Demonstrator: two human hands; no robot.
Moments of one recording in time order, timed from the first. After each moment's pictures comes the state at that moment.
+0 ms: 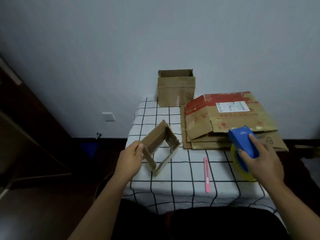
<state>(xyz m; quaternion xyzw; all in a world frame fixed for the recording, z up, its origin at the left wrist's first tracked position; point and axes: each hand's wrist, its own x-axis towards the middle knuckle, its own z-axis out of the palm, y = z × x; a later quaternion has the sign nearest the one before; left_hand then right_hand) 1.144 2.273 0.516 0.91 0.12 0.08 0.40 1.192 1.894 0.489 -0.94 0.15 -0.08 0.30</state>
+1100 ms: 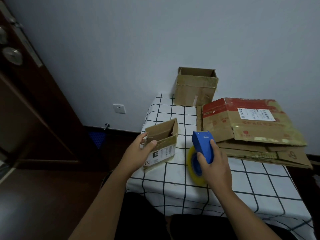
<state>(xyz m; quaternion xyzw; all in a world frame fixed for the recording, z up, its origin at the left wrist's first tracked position) 1.147 2.318 0.515 0.80 0.15 0.03 0.58 1.184 2.069 0.466 -0.91 0.03 -0.04 0.41</state>
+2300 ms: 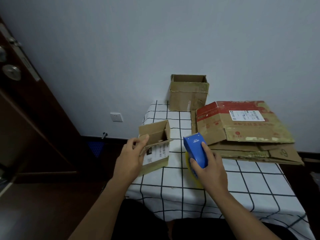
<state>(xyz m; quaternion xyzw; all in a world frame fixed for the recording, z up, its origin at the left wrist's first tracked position) 1.144 2.328 0.499 0.96 0.04 0.16 0.24 1.176 2.065 0.468 -0.92 0.00 -0.09 0.39</state>
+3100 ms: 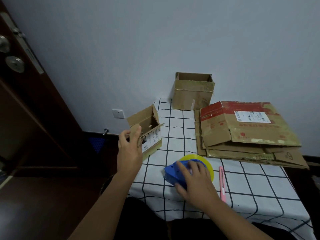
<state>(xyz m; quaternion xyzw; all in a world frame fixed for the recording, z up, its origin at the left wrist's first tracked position) 1.156 2.329 0.494 0.90 0.14 0.27 0.31 1.155 2.088 0.438 -0.95 -0.28 -0.09 0.12</state>
